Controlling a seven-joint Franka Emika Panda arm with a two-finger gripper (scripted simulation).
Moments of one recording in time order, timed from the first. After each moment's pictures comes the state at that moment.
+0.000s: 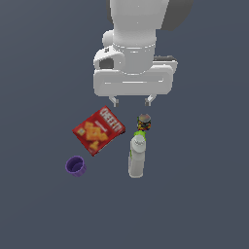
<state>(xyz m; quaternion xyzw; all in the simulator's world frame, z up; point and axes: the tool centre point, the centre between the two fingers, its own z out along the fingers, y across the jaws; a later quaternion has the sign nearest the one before) 0.017 0.022 0.348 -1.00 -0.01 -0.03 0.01</state>
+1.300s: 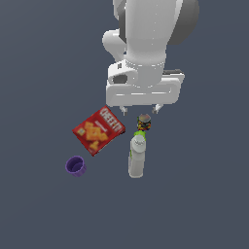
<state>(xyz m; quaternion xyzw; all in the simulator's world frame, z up) 0.021 0.050 0.318 -1.00 -0.03 -0.03 0.01</state>
